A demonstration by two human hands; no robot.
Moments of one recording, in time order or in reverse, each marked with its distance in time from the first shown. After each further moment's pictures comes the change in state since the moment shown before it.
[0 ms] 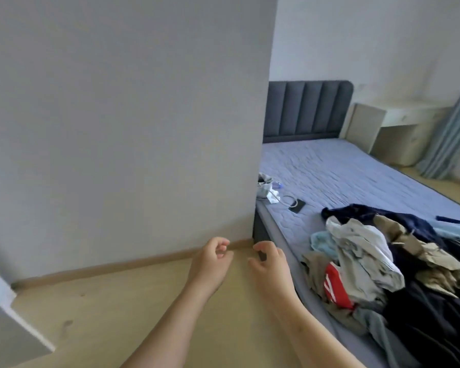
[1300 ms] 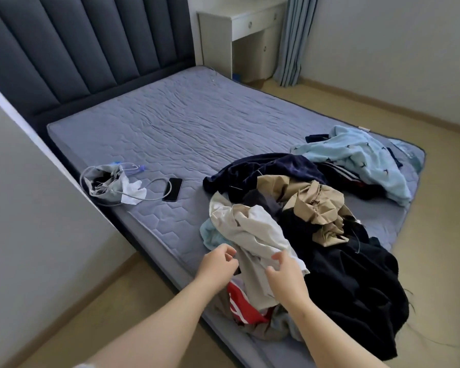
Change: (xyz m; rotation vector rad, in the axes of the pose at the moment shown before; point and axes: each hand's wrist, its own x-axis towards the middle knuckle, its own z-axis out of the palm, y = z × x) left_hand 0.270 0.092 0.464 0.411 -0.871 0.031; right_hand 0.277 0.325 -0.224 -0.045 0.314 0.789
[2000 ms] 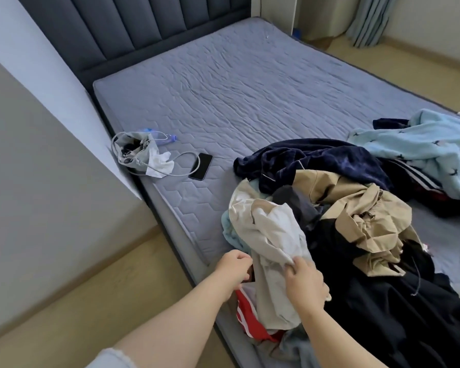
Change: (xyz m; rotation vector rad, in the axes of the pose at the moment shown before) left_hand 0.083 0.013 0.028 -0.446 0.007 -0.475; right_hand 0.119 0.017 0.023 -0.333 -0.007 -0.115
